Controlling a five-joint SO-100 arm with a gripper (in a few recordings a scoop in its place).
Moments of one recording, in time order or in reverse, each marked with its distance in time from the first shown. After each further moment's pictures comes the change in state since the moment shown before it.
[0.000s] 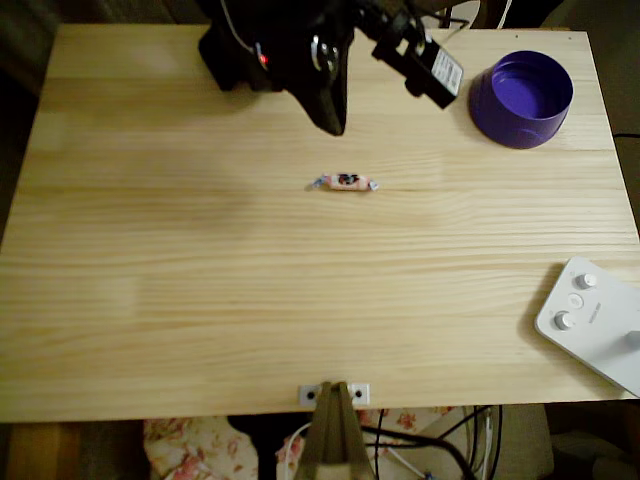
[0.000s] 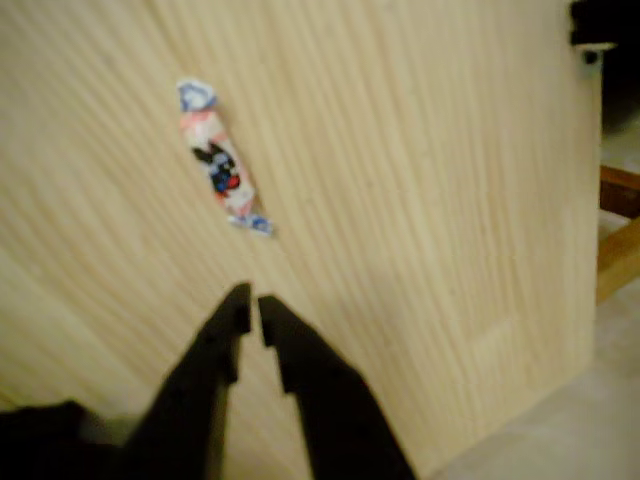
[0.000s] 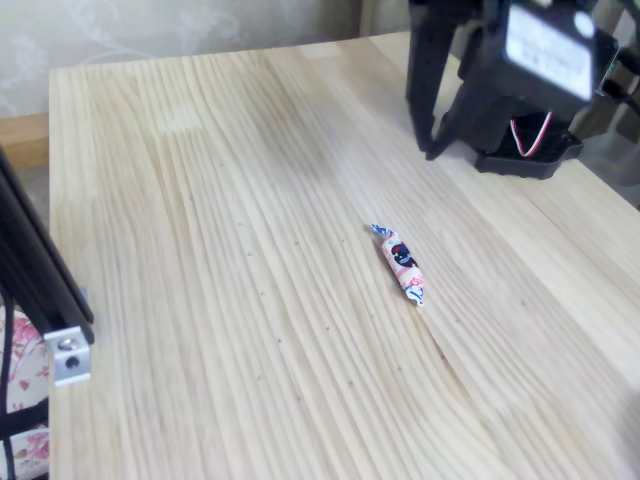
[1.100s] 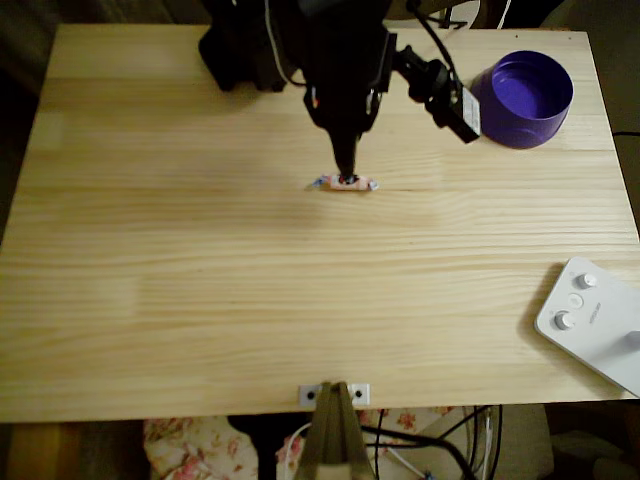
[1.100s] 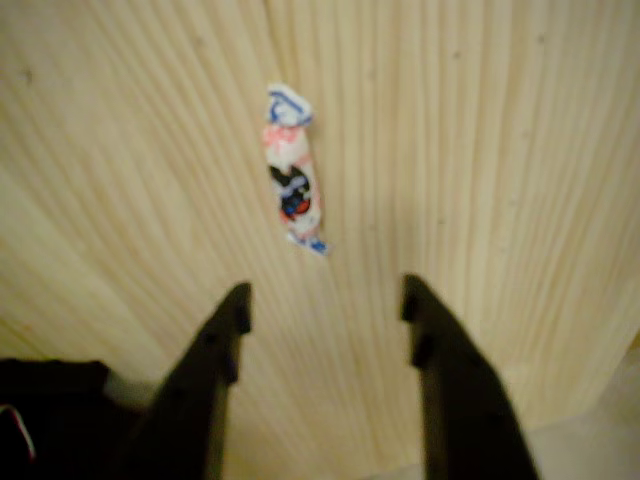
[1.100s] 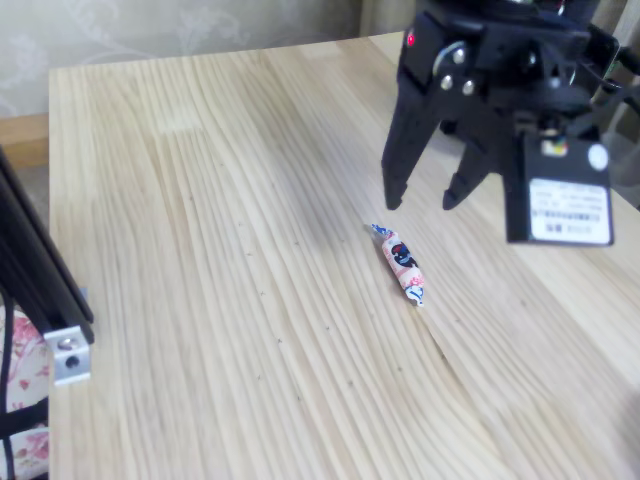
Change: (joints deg) arm -6.6 -23.1 -9.0 0.9 1.1
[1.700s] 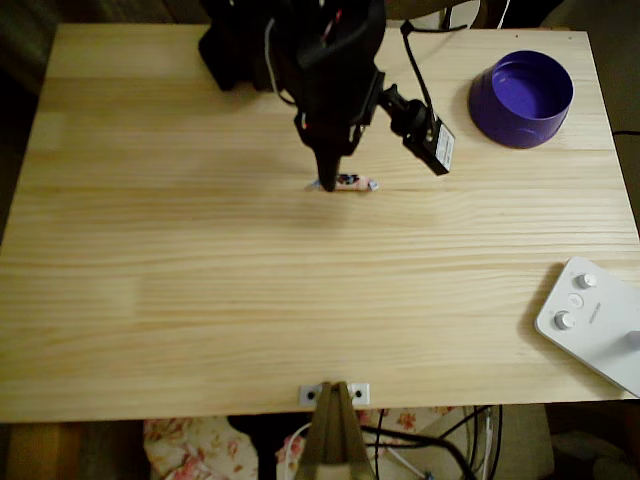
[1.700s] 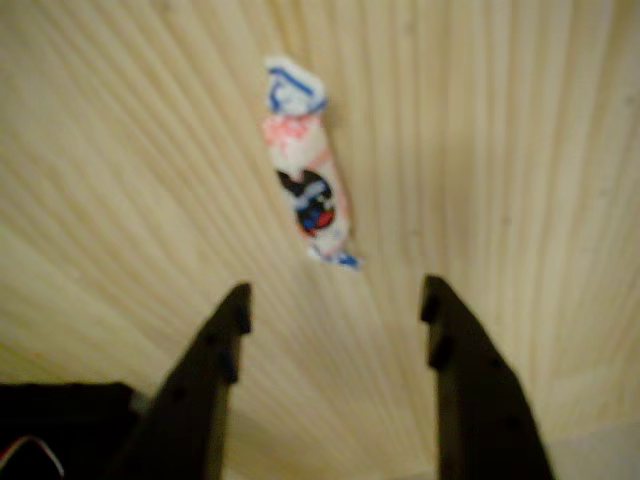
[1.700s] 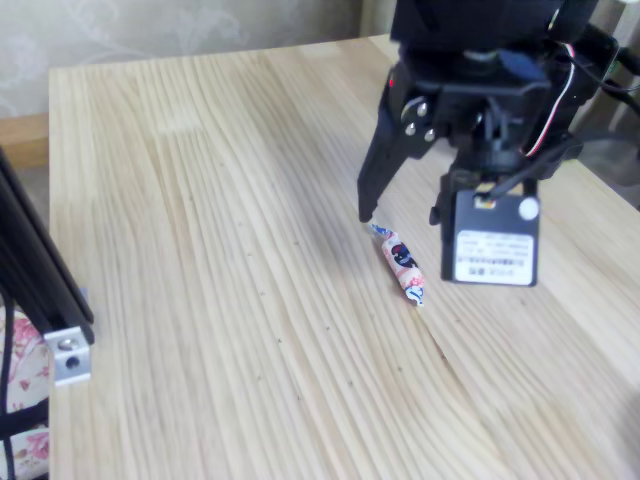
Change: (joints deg) arm 1.9 -5.4 6.6 -6.6 4.2
